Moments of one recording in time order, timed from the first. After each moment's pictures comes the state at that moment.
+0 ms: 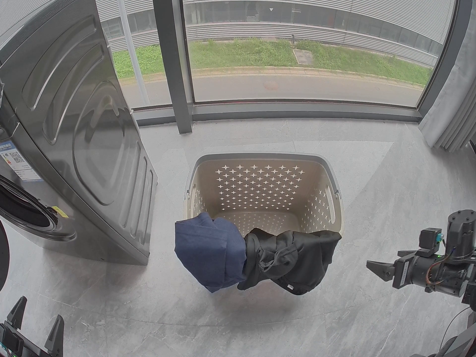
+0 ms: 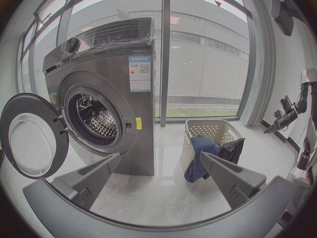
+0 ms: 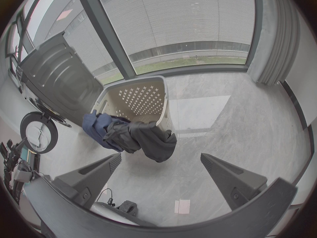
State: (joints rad) left arm 0.00 0.02 -0.02 0.00 0.00 -0.02; right arm 0.33 1.37 -0.22 -0.62 -0.04 0.20
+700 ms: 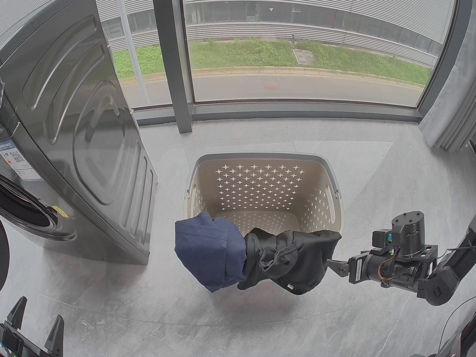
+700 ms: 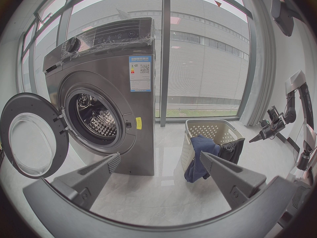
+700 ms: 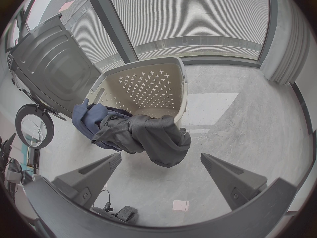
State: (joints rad) left arm 0.00 0.02 -0.02 0.00 0.00 -0.02; right arm 0.43 1.81 -0.34 -0.90 -0.08 0.23
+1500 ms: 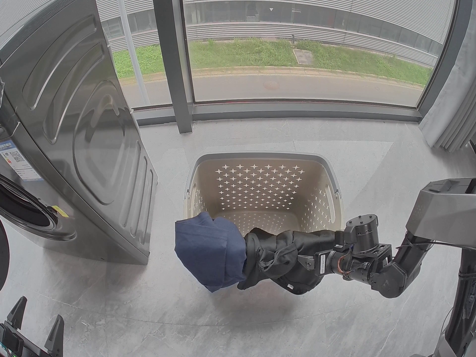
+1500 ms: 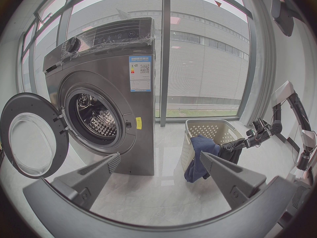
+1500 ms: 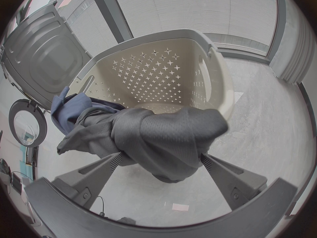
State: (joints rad) left arm 0.00 0.02 -0.02 0.00 0.00 -0.02; right arm 0.45 2.19 -0.59 -1.00 -0.09 0.23
